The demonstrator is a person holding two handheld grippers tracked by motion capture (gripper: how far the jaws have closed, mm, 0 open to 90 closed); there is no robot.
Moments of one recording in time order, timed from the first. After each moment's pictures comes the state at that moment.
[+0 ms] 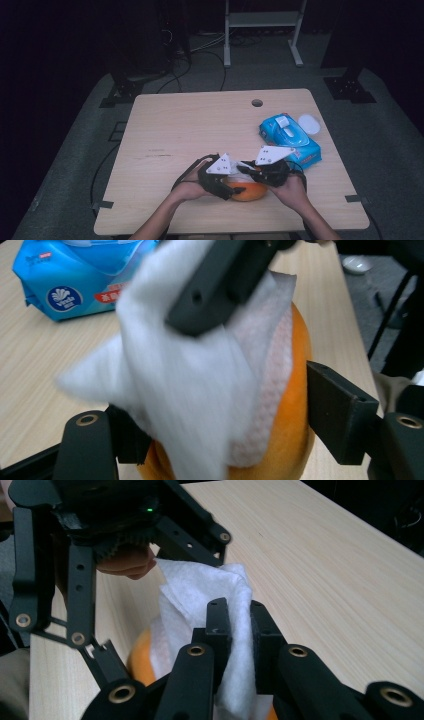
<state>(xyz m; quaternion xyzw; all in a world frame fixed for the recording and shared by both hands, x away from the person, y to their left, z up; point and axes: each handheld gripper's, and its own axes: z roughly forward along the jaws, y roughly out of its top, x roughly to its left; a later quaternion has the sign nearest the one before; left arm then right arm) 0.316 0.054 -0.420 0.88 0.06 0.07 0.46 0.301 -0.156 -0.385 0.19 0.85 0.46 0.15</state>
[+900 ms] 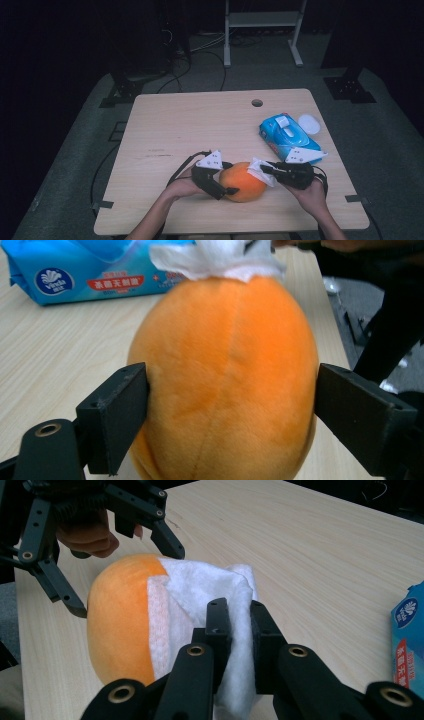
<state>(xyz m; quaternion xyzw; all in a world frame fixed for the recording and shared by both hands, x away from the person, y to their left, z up) 0.329 0.070 -0.425 0.87 0.08 0.02 0.48 0.299 -0.223 -0.409 0.28 0.81 0.50 0.14</state>
